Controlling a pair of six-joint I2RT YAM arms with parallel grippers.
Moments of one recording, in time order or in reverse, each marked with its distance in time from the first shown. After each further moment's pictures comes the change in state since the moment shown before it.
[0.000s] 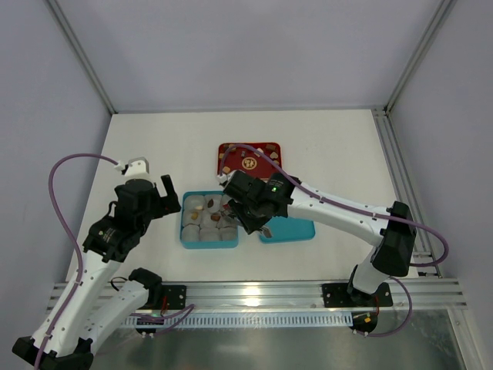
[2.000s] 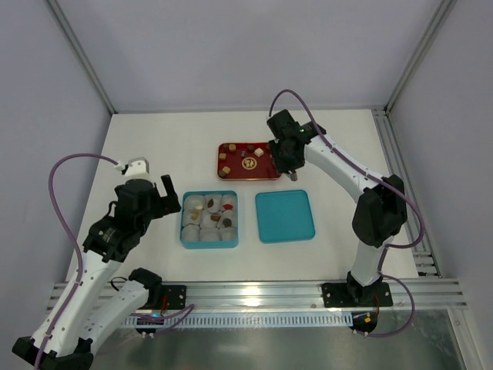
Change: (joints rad) left arm 0.000 0.000 0.000 0.000 0.000 0.000; right arm -0.541 0.192 0.160 0.072 0.061 -0.176
